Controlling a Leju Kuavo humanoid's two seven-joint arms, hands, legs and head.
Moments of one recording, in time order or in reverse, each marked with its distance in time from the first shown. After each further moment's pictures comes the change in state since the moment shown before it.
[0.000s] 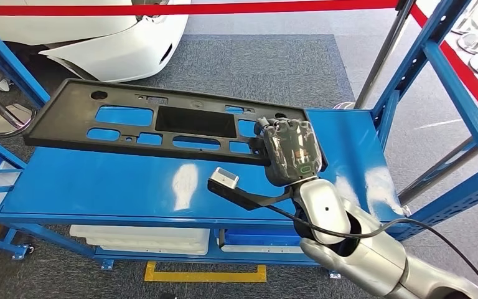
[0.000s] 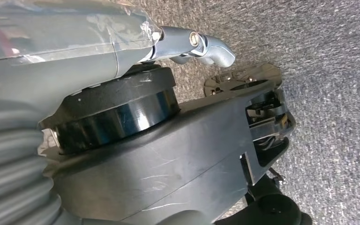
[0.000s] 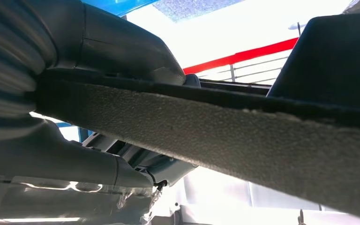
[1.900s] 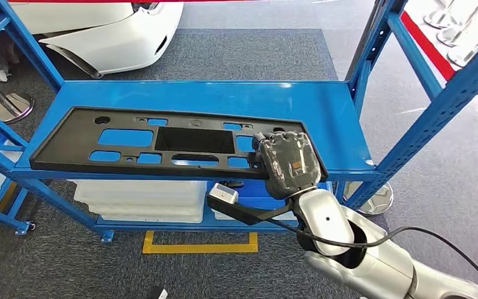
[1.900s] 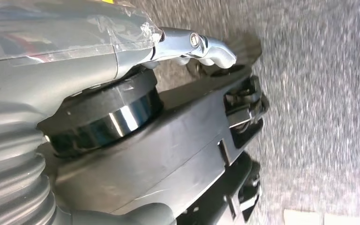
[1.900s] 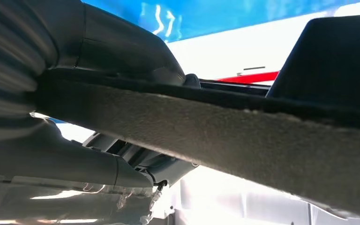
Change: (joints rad) left arm -0.001 0.103 0.026 -0.014 0.087 -0.252 -0.093; right arm -0.002 -0.016 0.058 -0.051 -0.053 0.105 0.030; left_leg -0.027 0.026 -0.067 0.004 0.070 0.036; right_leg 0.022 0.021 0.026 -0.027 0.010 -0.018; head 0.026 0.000
